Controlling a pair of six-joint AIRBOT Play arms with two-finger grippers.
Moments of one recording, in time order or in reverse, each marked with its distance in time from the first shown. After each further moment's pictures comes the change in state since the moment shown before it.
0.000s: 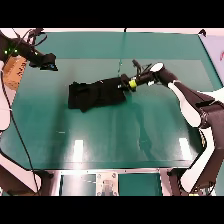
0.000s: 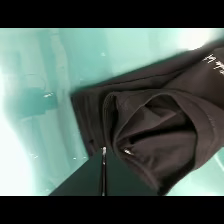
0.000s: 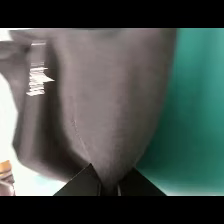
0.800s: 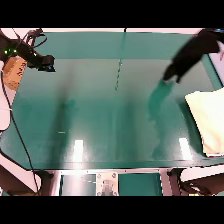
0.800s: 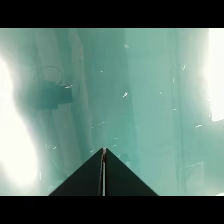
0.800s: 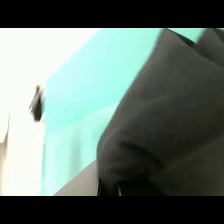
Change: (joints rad) left arm 0.000 0.000 0.000 0.056 -0.010 -0.008; right arm -0.761 0.329 0.348 -0.045 0.218 0.264
